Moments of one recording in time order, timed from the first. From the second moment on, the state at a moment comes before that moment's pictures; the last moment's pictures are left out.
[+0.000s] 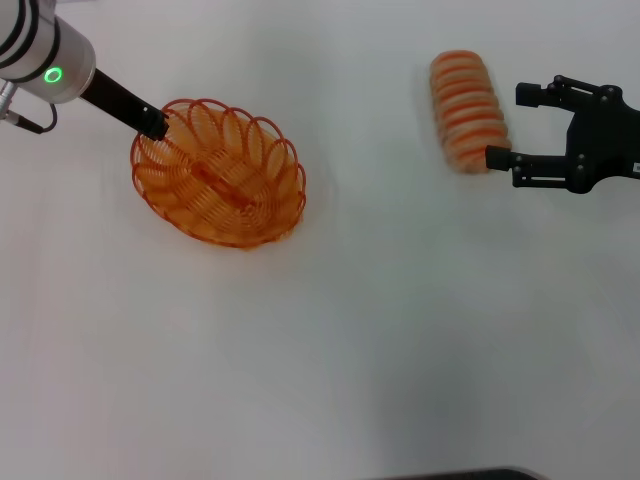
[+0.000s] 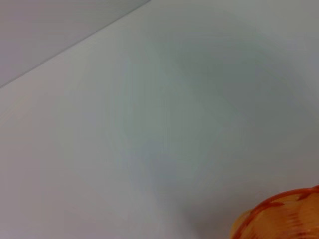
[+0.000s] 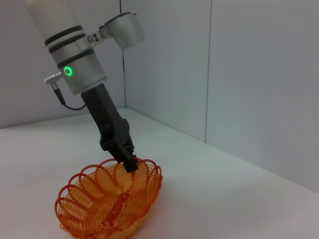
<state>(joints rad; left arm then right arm) -0.97 -2.10 0.96 0.67 2.85 1.14 -2.40 0.43 2.08 -0.42 -0.77 -2.10 -1.63 1.13</state>
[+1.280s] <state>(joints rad) -0.94 -2.03 0.67 0.78 2.83 1.55 -2.58 0.45 2.08 -0.42 -0.77 -2.10 -1.62 1.15</state>
